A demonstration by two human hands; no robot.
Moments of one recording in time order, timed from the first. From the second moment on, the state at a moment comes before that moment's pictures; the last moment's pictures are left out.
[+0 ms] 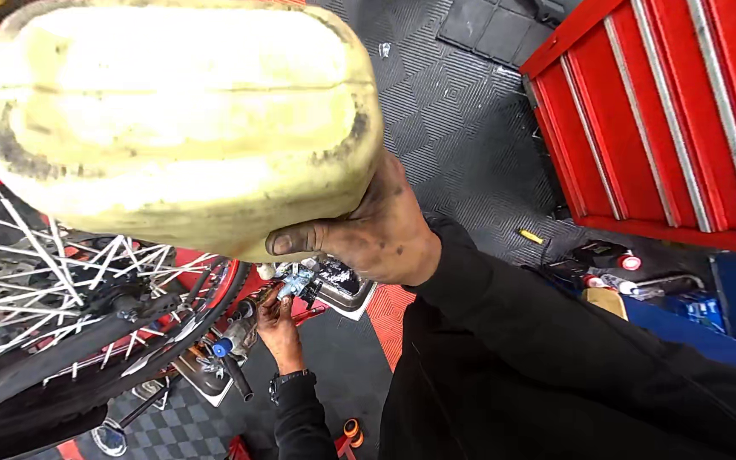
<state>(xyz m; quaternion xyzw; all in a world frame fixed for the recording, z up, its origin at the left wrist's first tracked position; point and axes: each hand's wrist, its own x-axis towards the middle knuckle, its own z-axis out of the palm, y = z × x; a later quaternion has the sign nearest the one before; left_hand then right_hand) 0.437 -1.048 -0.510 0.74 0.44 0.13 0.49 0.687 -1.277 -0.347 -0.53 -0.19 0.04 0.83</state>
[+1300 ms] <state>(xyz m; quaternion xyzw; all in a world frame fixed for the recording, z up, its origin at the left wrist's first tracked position) 0.457 -1.053 -0.485 0.47 0.63 0.05 0.61 0.682 -1.281 -0.370 -0.52 -0.12 0.09 0.84</state>
